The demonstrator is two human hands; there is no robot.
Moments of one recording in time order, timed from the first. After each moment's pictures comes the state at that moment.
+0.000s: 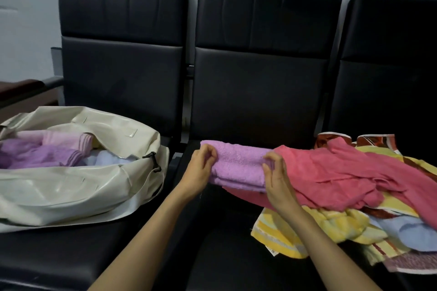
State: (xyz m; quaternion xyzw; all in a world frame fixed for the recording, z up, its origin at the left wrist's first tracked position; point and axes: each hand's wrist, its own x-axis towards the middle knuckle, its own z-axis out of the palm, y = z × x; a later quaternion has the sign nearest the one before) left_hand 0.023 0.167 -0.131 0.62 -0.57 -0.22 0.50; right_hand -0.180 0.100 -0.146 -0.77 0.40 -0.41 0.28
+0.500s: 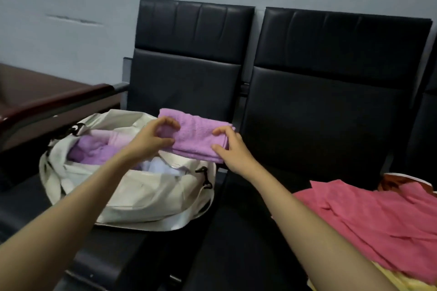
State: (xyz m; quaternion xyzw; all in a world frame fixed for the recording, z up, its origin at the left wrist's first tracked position) left_hand 0.235 0.241 -0.052 0.69 -0.52 -0.11 0.50; right_hand 0.039 0.114 -0.059 -0.86 0.25 -0.26 0.37
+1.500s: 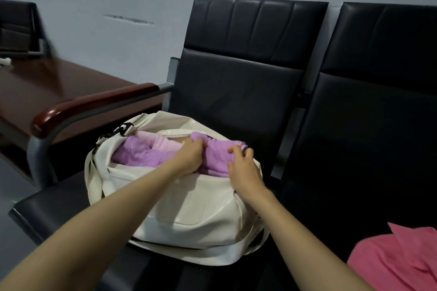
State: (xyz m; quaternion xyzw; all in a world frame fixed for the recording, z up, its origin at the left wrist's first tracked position) left_hand 0.331 0.195 -0.128 0.83 -0.38 -0.13 0.37; right_hand 0.170 0.126 -0.114 -0.92 0.32 -0.19 0.14
